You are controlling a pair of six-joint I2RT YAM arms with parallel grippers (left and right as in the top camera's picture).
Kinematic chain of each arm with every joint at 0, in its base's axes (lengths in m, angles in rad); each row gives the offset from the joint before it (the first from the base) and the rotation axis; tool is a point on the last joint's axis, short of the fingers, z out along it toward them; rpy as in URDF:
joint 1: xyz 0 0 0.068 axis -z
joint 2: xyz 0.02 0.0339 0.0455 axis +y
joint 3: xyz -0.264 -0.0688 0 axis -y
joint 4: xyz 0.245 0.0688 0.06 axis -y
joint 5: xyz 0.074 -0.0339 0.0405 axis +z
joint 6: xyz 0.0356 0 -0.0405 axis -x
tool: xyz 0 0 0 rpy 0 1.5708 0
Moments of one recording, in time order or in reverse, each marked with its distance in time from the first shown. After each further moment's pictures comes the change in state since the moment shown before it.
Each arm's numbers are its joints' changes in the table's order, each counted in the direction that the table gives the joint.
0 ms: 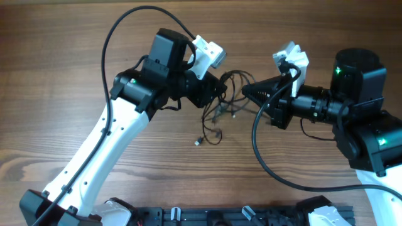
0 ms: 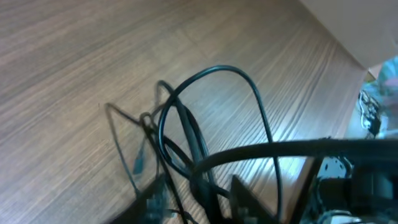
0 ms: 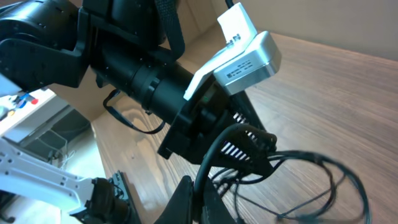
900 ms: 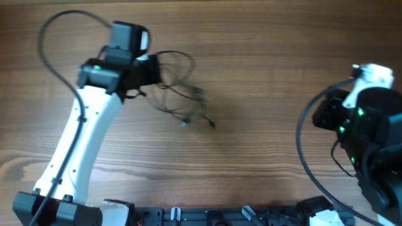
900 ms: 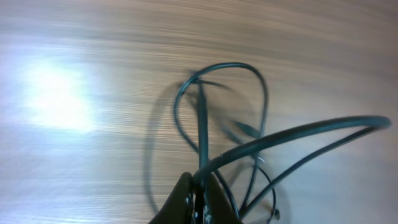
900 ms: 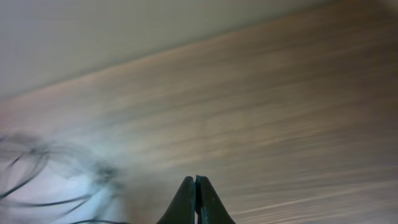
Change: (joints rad) left arm -0.279 0.017 0.012 -0.164 0.550 0.397; right arm 0.000 -0.187 0.009 -0.269 -1.082 -0.403
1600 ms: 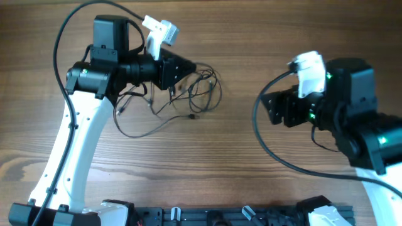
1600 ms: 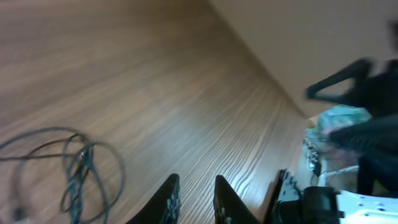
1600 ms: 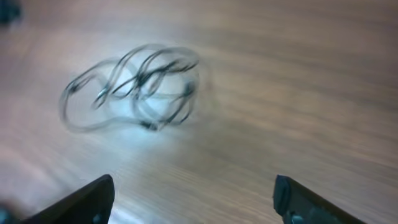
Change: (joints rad) left arm -0.035 -0.040 -0.003 0.177 -0.924 -0.408; right arm 0.000 0.205 0.001 -0.019 0.538 0.394
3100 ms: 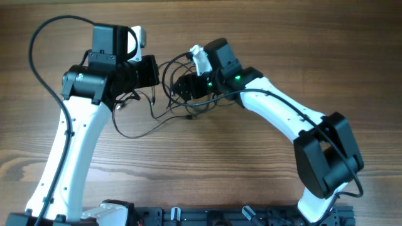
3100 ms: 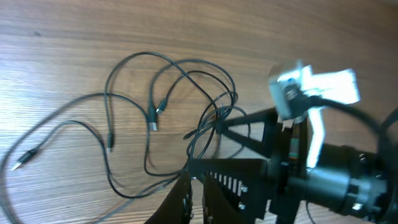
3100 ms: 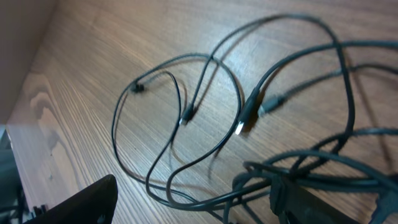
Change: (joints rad) left arm 0.000 -0.043 0.000 -0.178 0.696 0.372; right arm -0.322 0.797 -0.014 0.798 0.228 -0.266
